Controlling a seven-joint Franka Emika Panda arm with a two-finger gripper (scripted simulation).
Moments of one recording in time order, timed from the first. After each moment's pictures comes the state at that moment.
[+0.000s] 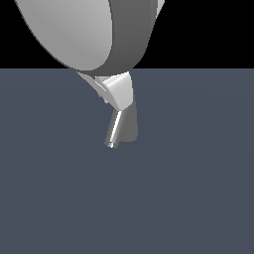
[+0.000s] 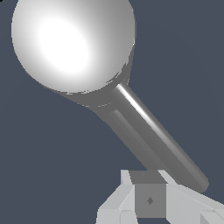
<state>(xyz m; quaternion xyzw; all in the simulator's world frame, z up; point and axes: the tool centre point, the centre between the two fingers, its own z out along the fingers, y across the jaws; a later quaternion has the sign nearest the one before) -0.061 0.059 0.220 -0.86 0.42 -0.28 0.07</state>
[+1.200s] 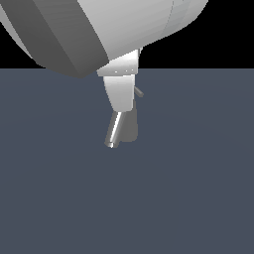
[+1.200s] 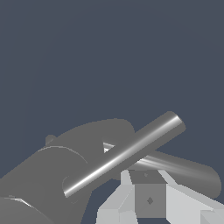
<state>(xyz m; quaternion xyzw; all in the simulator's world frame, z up) -0.055 0.004 0.233 -0.67 0.69 -0.23 0.17</state>
